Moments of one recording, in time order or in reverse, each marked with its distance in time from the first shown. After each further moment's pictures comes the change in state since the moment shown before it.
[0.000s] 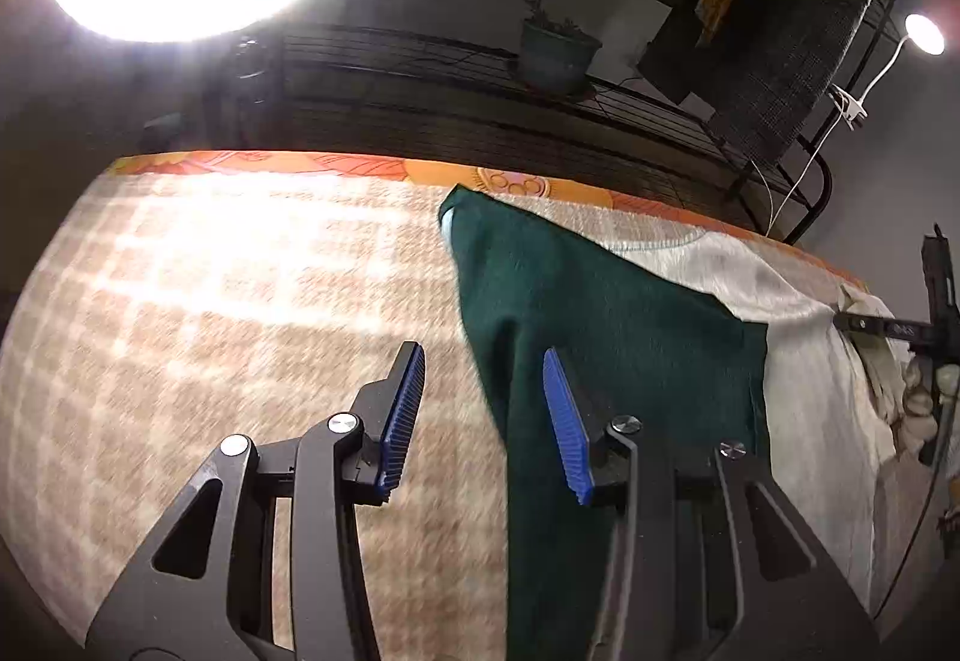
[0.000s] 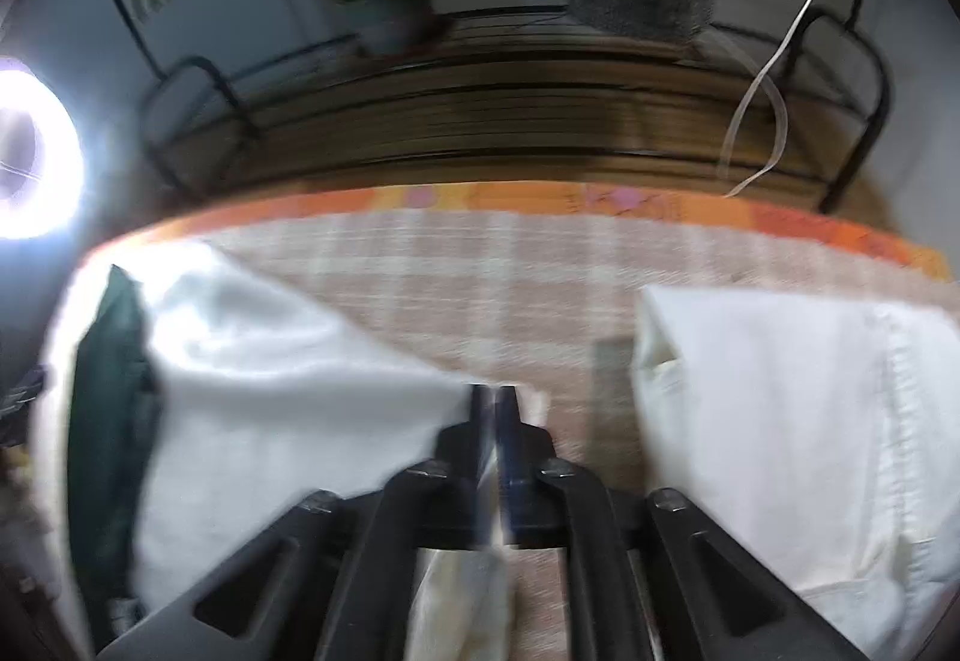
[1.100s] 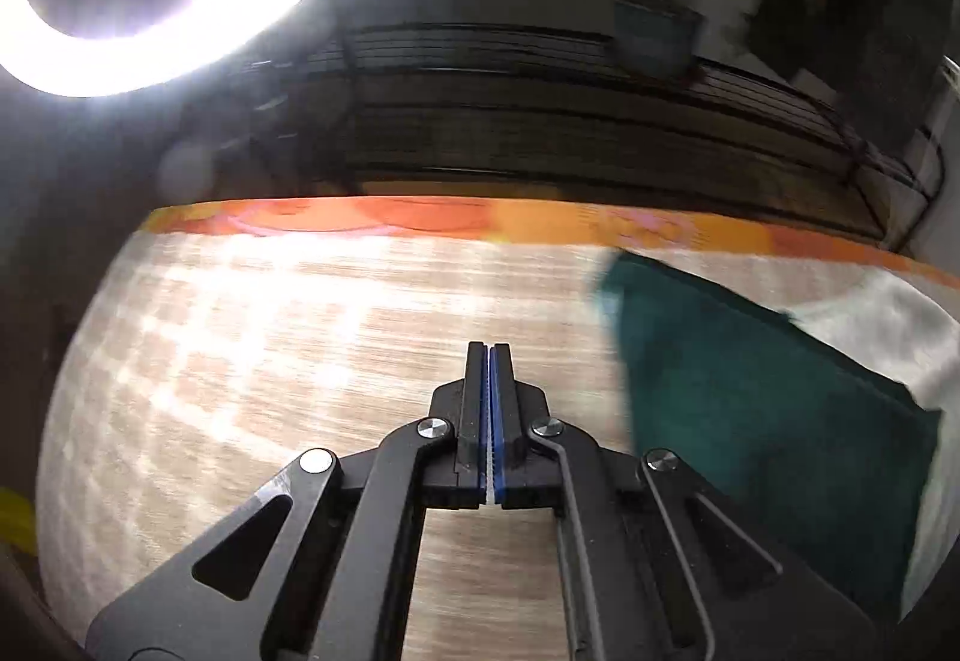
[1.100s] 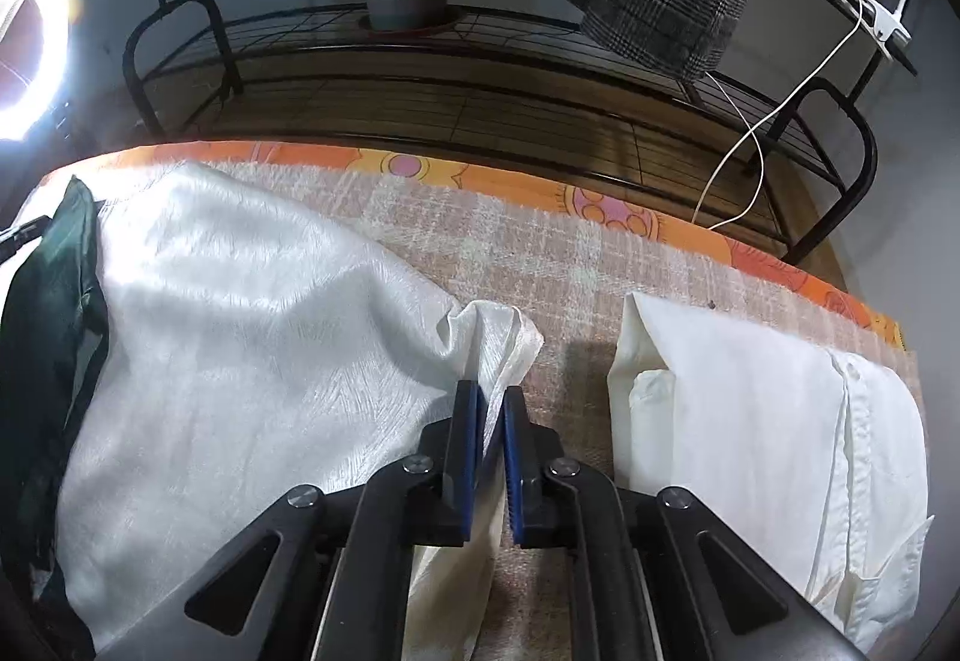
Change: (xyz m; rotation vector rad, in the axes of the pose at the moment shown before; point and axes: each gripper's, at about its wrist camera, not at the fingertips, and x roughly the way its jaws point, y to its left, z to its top) left arm 0.076 0.013 0.034 0.022 0.015 0.312; right arm 0.009 0.012 -0.012 -0.176 -0.019 -0.210
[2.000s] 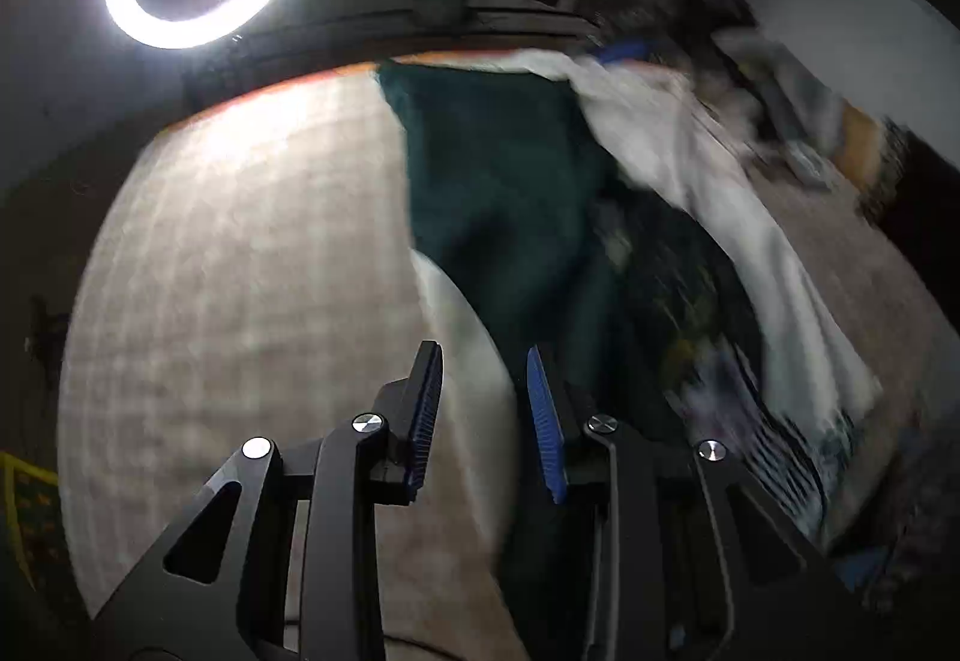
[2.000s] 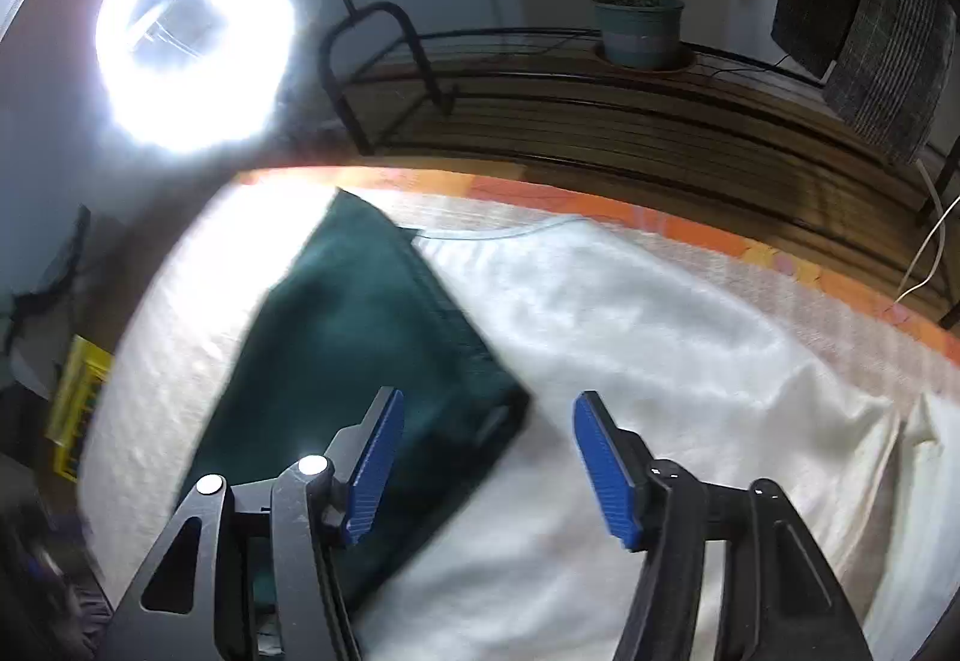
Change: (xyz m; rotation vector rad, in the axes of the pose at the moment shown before) left arm -0.269 0.006 -0.248 0.287 0.053 -0.329; right arm -0.053 0.145 0.032 -0.086 -0.028 0.433
